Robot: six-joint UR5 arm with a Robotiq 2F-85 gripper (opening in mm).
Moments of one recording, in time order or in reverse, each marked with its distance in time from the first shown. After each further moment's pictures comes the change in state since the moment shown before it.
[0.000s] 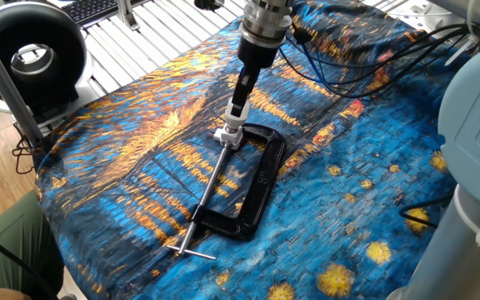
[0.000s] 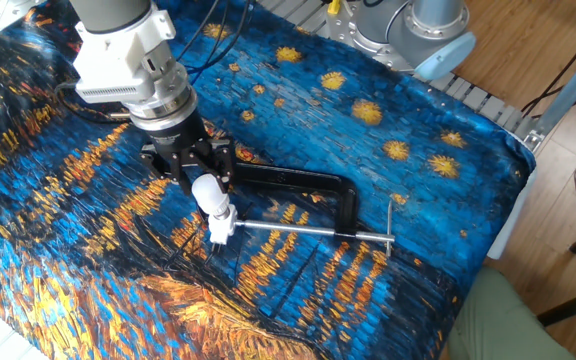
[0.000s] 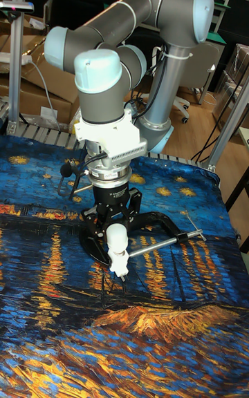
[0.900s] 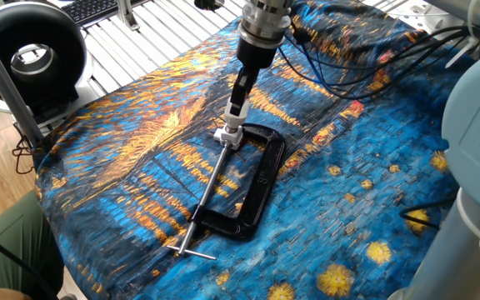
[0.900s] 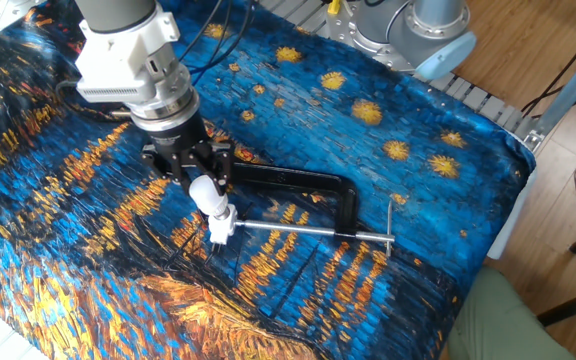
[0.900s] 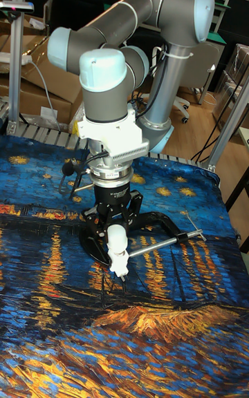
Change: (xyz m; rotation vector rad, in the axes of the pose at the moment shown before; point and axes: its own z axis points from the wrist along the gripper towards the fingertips) arm -0.002 0.000 -0.001 0.025 -0.003 0.065
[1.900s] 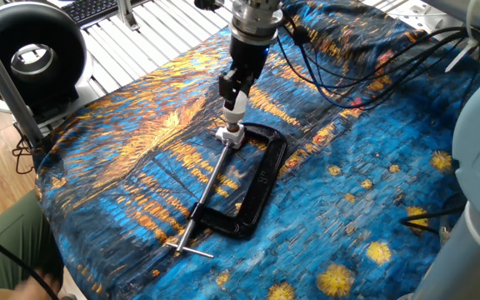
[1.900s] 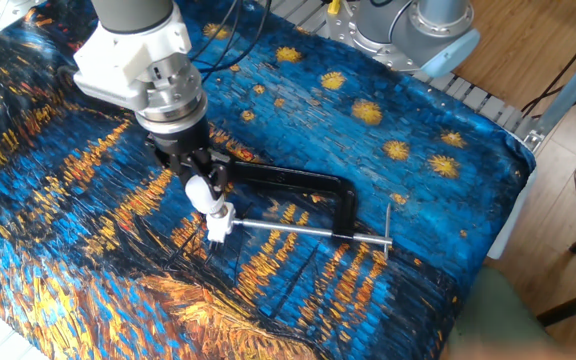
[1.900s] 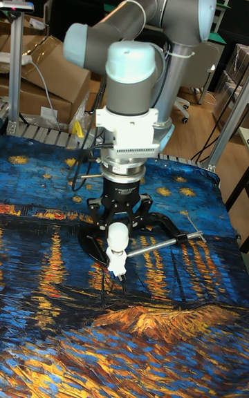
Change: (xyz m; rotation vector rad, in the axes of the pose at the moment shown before) arm -0.012 0.000 -0.015 0.120 0.020 0.321
